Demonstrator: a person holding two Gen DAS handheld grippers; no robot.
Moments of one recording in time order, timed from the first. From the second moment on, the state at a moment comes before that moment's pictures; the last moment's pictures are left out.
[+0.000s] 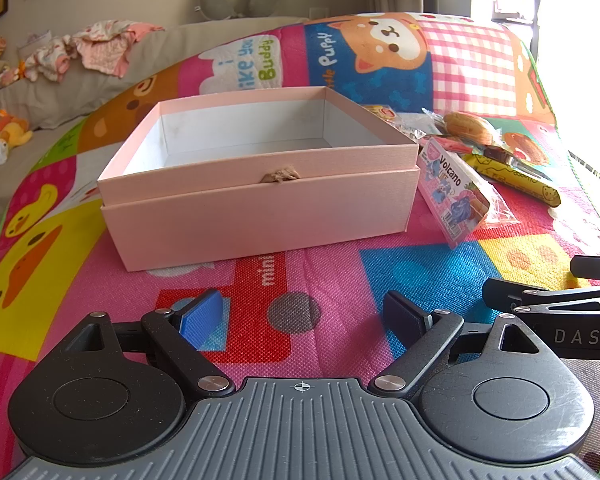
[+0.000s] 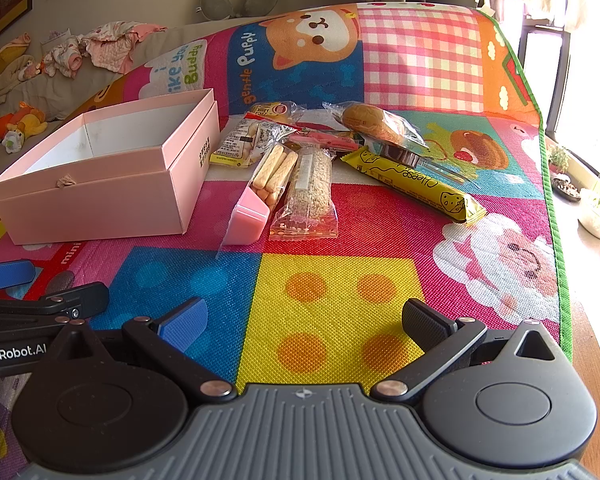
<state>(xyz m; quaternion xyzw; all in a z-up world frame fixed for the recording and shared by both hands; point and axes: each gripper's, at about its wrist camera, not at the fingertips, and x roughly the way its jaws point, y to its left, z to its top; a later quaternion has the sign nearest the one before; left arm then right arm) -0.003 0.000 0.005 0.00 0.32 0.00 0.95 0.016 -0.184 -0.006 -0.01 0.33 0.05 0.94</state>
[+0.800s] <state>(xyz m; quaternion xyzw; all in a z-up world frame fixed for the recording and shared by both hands) -0.004 -0.001 0.007 0.00 0.32 0.00 0.95 0.018 -0.183 -0.007 -0.01 0.33 0.05 0.94</state>
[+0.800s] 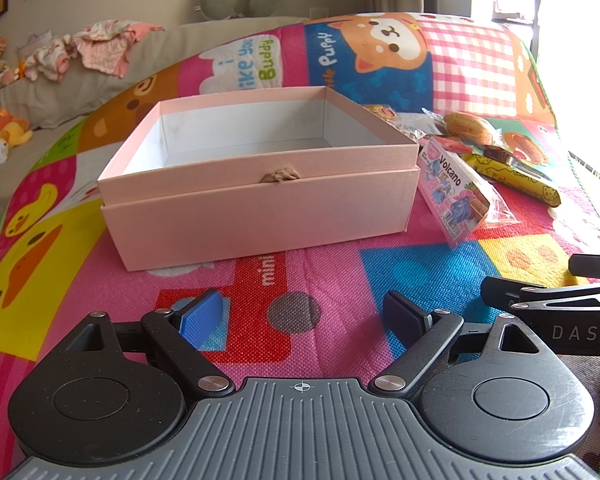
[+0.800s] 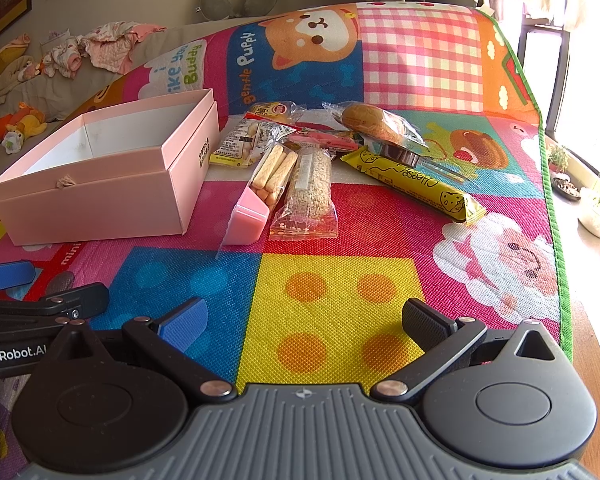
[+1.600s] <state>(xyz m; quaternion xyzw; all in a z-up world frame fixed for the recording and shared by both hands) -0.003 0.015 0.020 -0.01 0.35 -0.01 0.94 0.040 -0.187 0.006 -0.03 0.41 0.07 0.91</state>
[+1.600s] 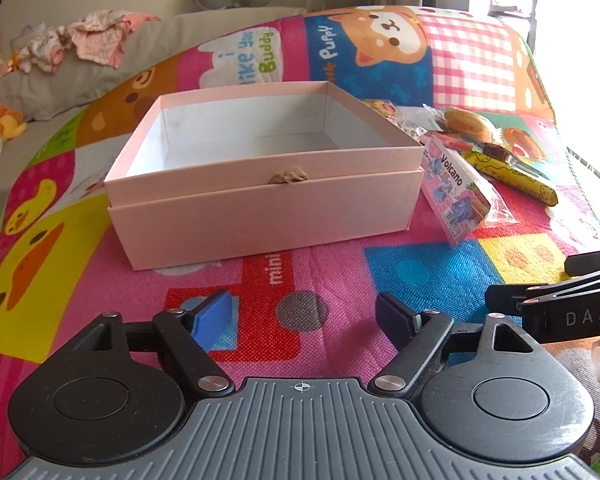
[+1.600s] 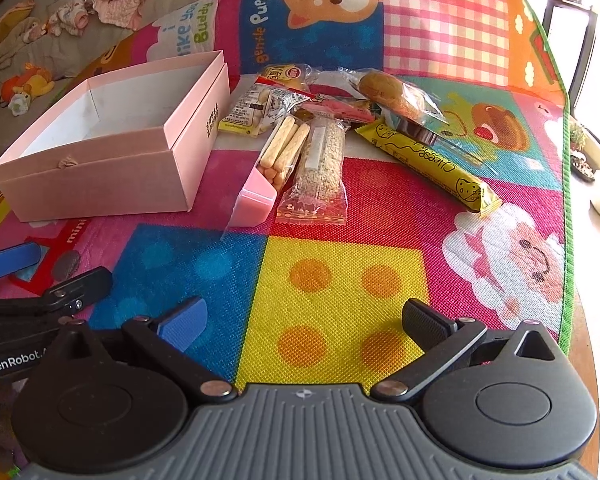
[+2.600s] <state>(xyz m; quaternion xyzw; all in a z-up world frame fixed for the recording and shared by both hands) 0.172 0.120 0.045 0.02 0.41 0.02 0.91 0.109 -0.170 0.048 -0.08 0.33 0.13 0.93</state>
